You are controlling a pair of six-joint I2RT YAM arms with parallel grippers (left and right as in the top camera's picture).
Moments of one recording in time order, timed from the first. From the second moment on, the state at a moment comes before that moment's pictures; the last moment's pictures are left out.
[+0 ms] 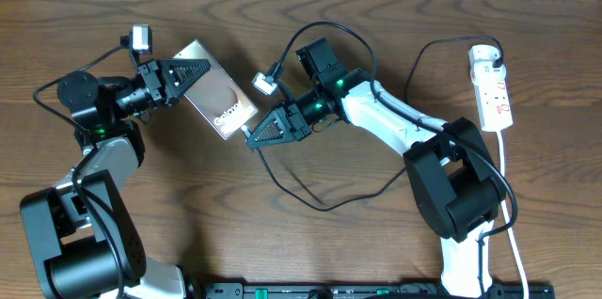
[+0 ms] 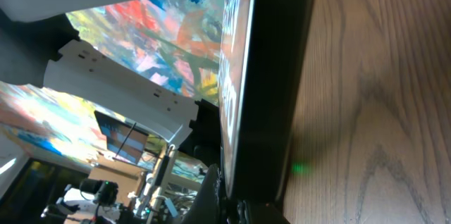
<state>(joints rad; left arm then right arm) 0.32 1.69 0.78 1.10 1.45 -1.37 0.58 2.10 1.47 -0.39 -1.53 0.02</state>
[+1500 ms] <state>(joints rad) 0.27 1.69 0.79 1.11 1.41 -1.35 0.55 2.10 1.47 -0.27 -1.55 0.13</state>
